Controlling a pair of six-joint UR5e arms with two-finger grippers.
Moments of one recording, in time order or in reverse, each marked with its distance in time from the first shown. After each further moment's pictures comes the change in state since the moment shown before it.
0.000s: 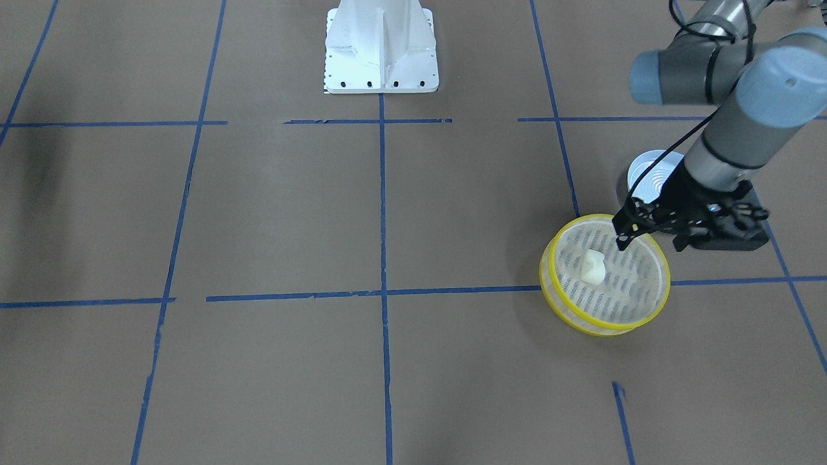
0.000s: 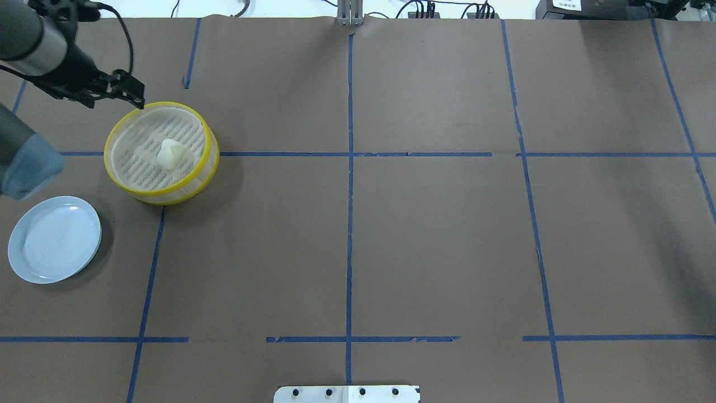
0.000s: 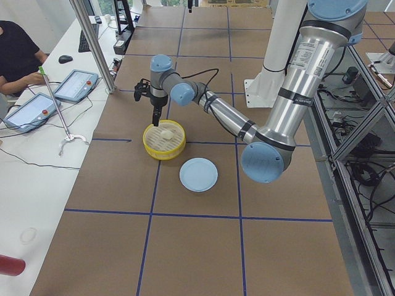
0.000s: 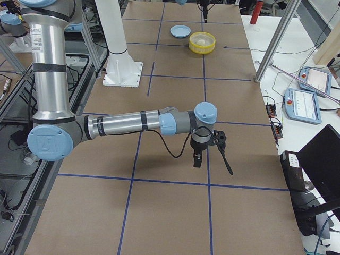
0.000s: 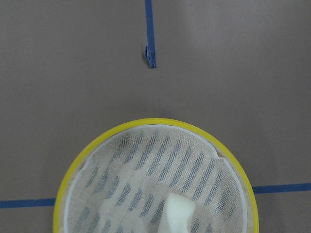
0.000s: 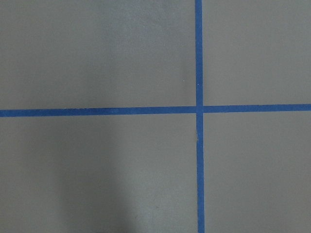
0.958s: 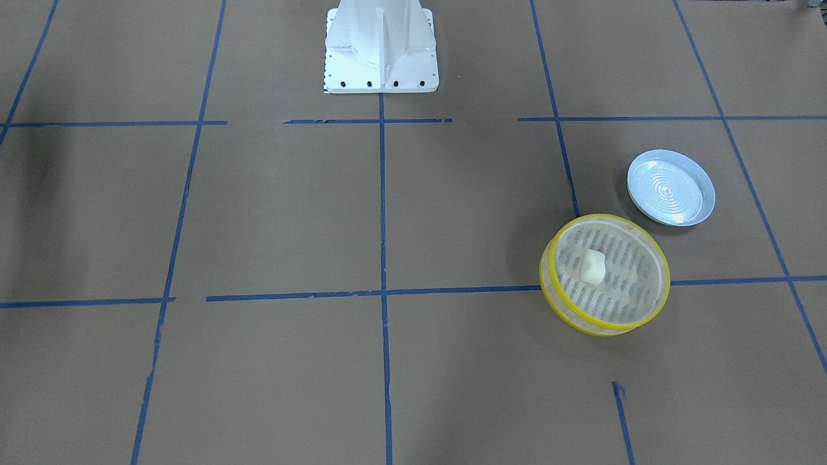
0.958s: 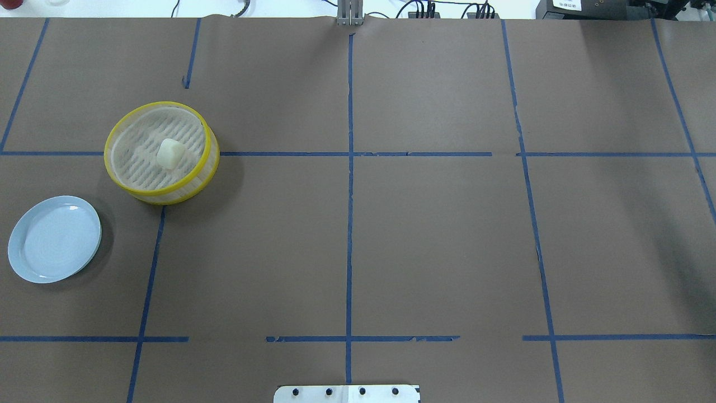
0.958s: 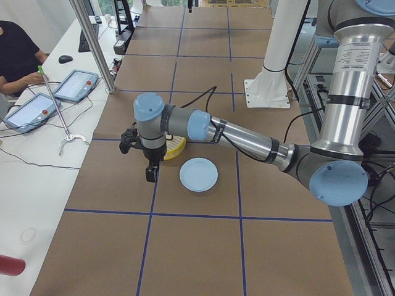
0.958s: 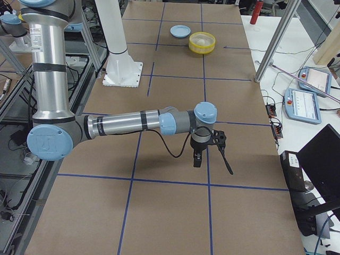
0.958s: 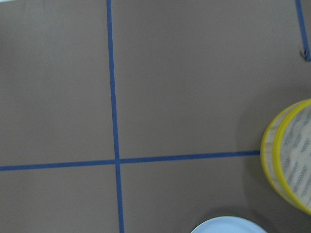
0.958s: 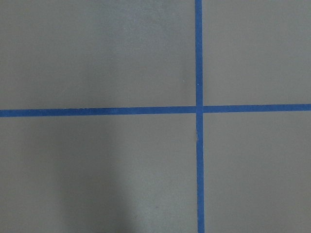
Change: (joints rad) left arm -0.446 0.283 0.063 0.212 -0.193 0.758; right arm 0.000 0.000 0.000 0.000 0.000 0.000
